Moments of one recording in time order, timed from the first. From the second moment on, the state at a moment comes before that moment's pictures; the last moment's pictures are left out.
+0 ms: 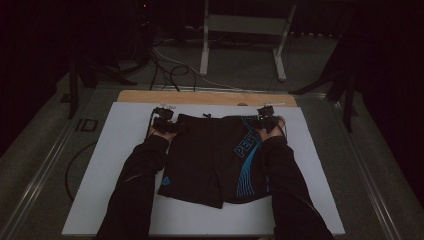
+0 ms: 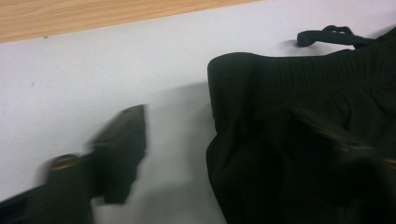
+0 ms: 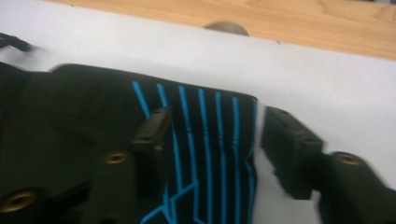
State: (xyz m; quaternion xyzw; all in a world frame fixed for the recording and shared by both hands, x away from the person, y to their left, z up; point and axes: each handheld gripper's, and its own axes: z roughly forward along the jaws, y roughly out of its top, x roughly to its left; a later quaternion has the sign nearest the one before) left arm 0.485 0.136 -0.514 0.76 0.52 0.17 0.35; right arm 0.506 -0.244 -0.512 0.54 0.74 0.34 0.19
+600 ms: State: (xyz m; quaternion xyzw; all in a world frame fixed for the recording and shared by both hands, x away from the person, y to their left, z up) left arm 0.461 0.137 -0.484 0.79 0.44 0.12 0.41; right arm 0.484 -0.242 -0.496 0.49 0.76 0.39 0.14
